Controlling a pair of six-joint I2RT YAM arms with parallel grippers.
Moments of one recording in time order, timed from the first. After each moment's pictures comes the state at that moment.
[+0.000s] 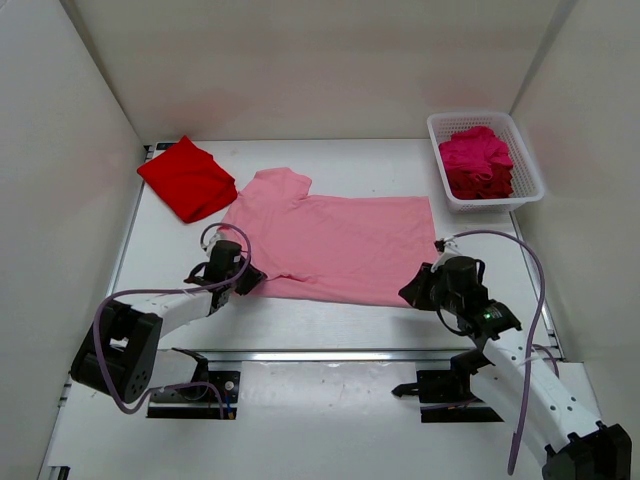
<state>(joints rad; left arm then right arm) -0.36 1.29 0.41 0.10 -0.02 -1.03 0.35 0.64 0.39 -0.41 -0.20 0.52</state>
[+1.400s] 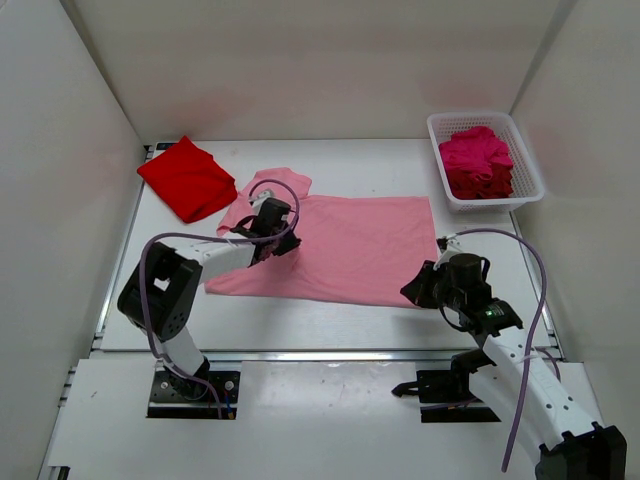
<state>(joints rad) -0.55 1.68 0.93 -0.04 -0.15 -0.90 0.29 0.65 0.41 -0.41 -0.27 0.48</state>
